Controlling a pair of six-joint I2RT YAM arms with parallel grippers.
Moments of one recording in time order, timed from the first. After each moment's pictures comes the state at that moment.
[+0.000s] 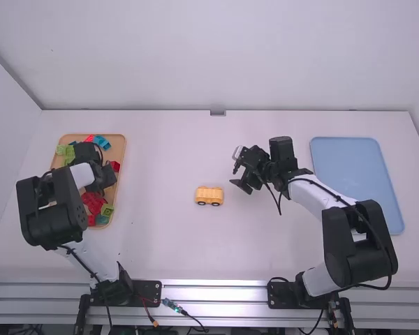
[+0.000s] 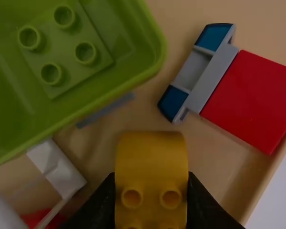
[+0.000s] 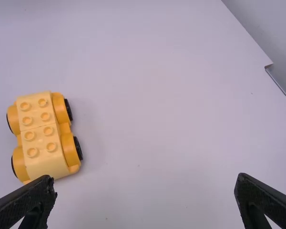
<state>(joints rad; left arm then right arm) 0.40 1.87 0.97 -0.24 -0.06 -0.11 0.25 1.63 0.83 -0.03 -0.58 -0.79</state>
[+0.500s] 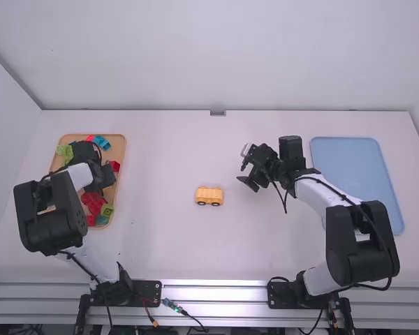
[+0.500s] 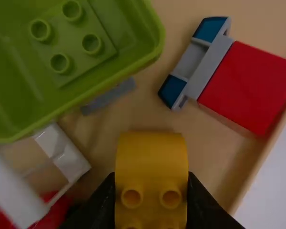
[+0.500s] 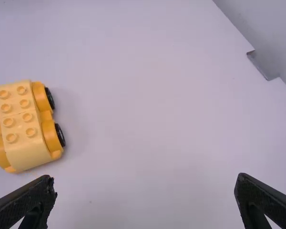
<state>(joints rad) 0.40 1.81 0.97 -0.30 -0.05 -0.10 0.17 1.63 0.83 -0.02 -0.62 -0.81</state>
